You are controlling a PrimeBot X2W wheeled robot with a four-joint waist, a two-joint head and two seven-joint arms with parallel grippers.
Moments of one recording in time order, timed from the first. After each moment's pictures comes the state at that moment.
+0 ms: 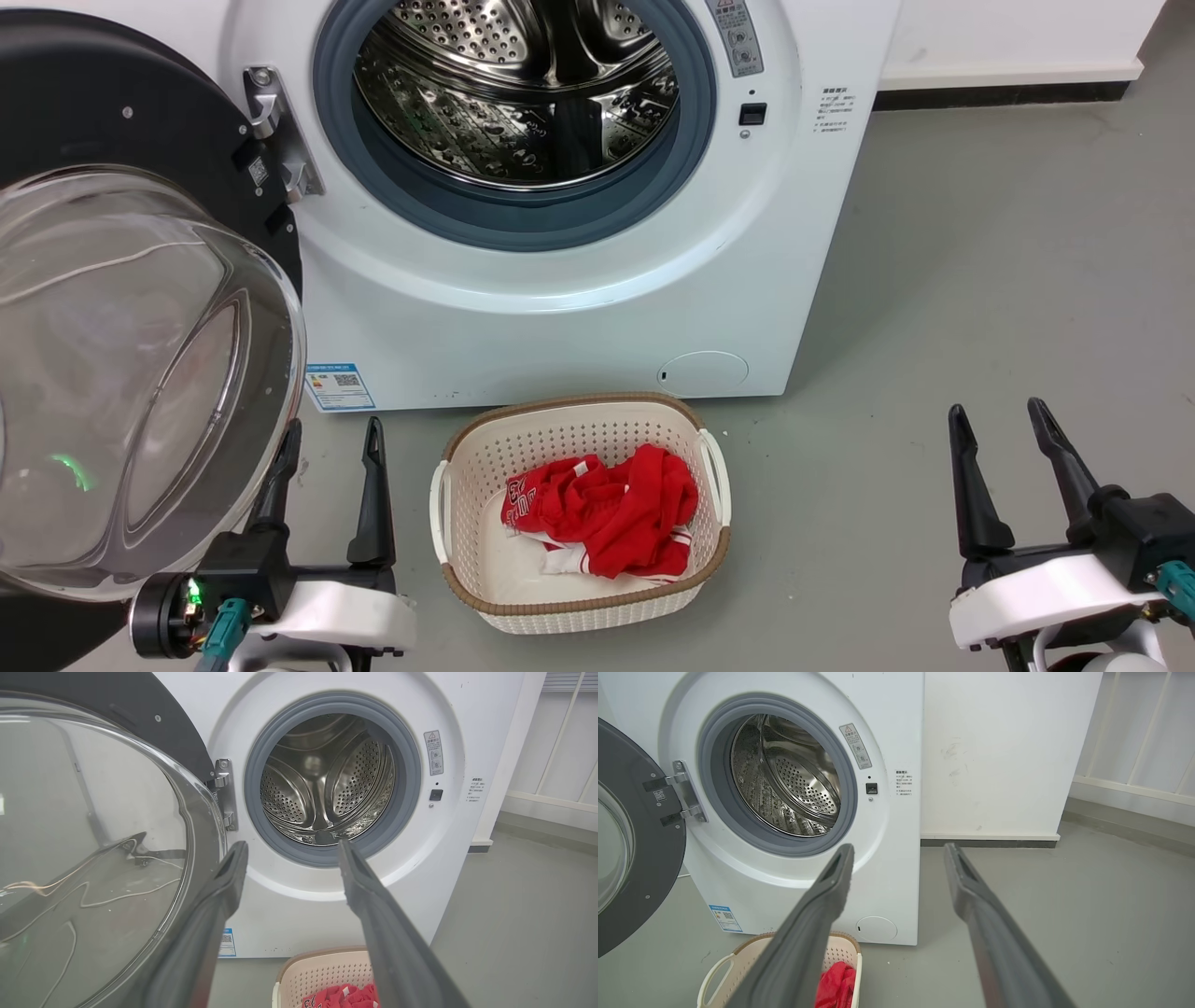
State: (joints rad) left arm -0.01 0.06 0.01 0.05 -0.09 -0.02 -0.26; right arm 0.01 -0.05 -0.05 -0.01 0.07 0.13 -0.15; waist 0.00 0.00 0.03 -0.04
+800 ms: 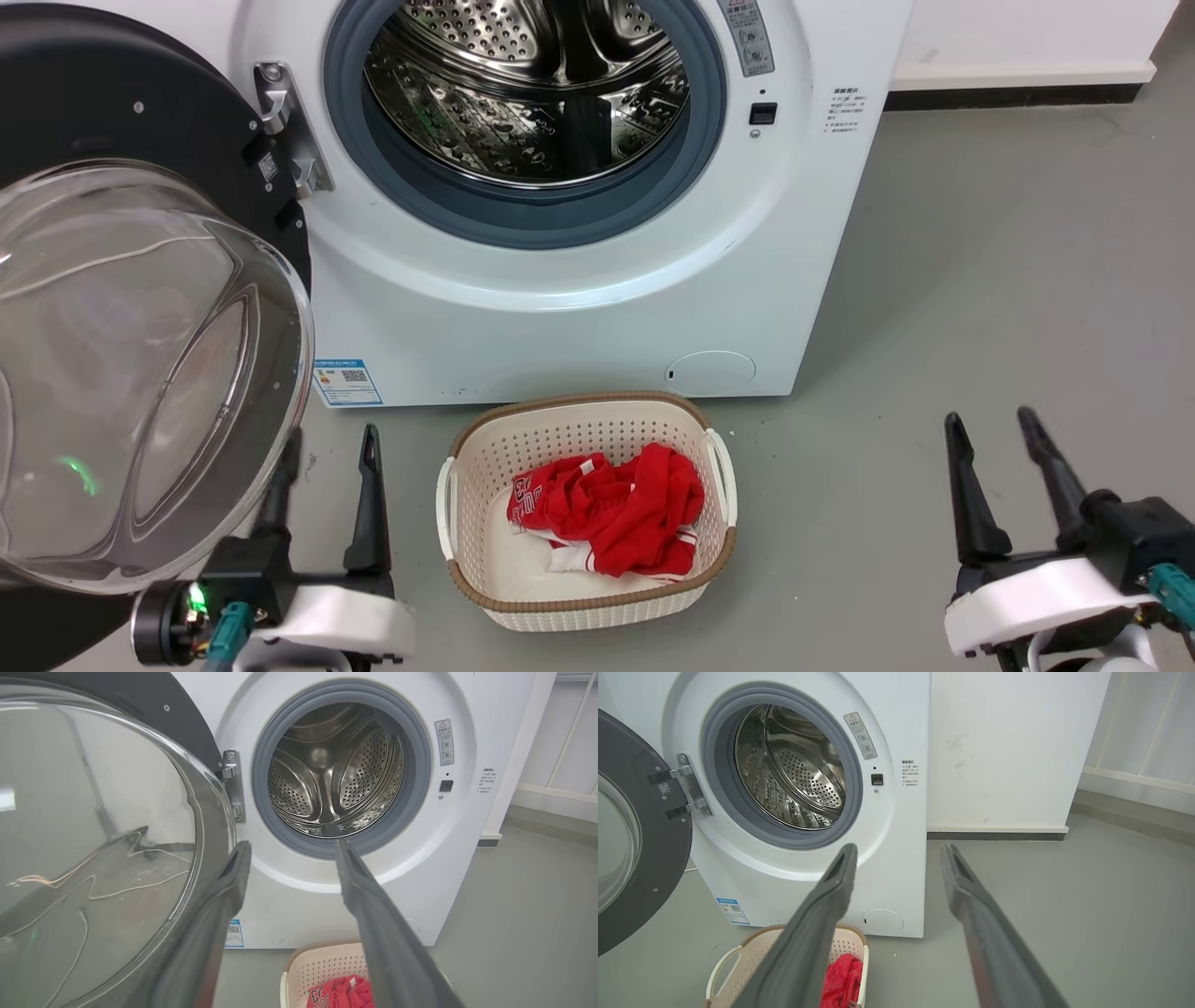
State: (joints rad) left arm -0.01 0.06 0.01 0.06 -0.08 -0.02 -0.26; right arm 0.01 -0.05 -0.05 0.00 0.08 0.13 -0.15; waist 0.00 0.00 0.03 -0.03
